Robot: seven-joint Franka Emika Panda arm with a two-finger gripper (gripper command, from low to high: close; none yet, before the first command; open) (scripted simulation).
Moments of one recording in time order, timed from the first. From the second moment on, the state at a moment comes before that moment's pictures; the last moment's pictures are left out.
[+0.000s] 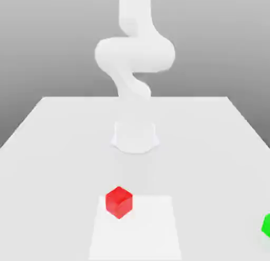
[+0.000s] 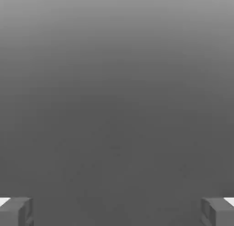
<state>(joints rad) 0.03 -0.73 -0.04 -2.36 0.00 2.35 0.71</state>
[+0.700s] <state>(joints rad) 0.18 0.03 -0.28 -2.85 0.03 2.88 -0.18</state>
